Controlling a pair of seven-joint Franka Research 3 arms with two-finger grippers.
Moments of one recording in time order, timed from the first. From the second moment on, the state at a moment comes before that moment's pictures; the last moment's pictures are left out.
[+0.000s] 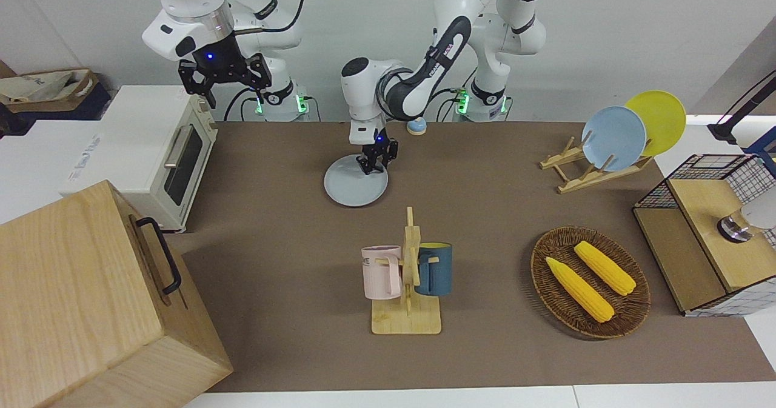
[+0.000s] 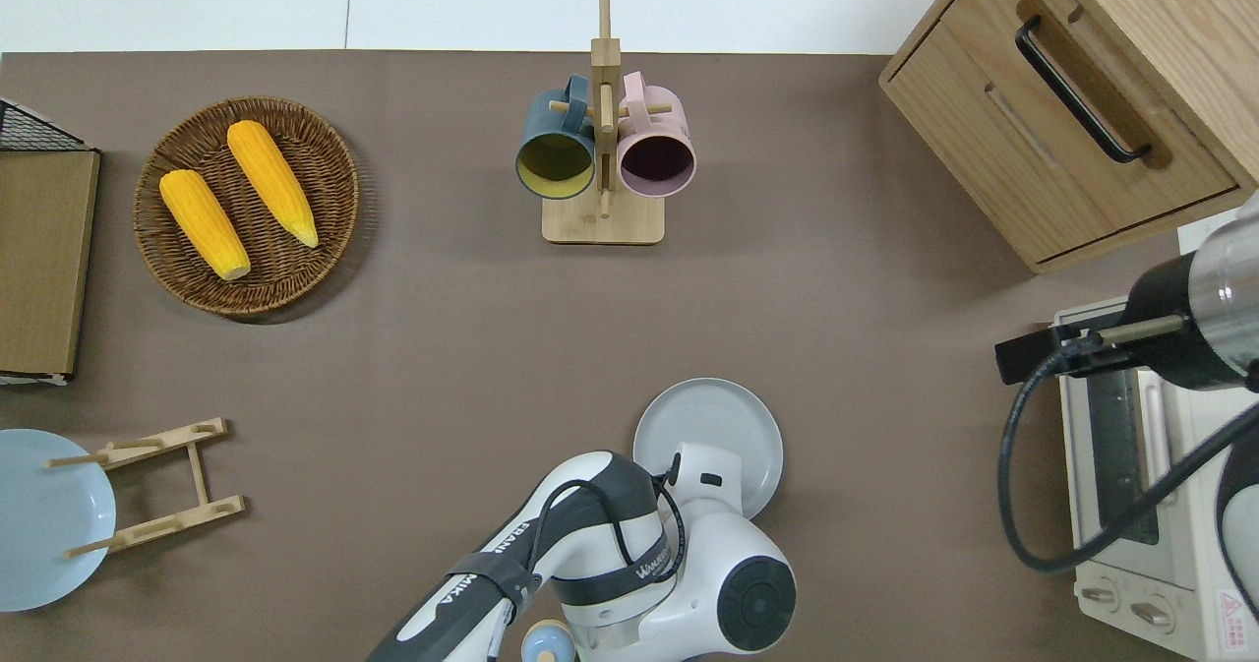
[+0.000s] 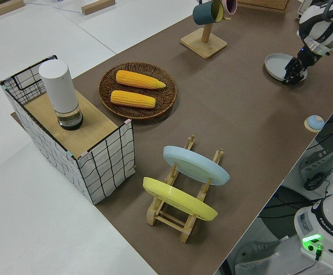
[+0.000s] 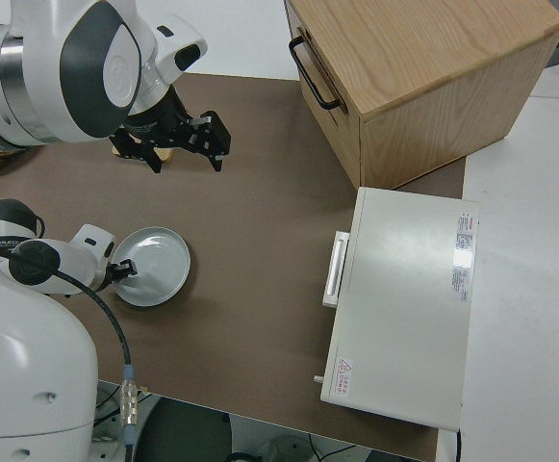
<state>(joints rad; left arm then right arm) -0.31 0.32 -0.64 -2.10 0.56 2.22 -1.82 0.02 -0.01 0.12 -1.48 0.00 1.39 0.02</state>
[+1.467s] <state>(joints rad) 0.12 -0.01 -0.61 -1.86 0.08 1.72 -0.66 0.02 -0.01 0.12 -1.48 0.00 1.39 0.02</state>
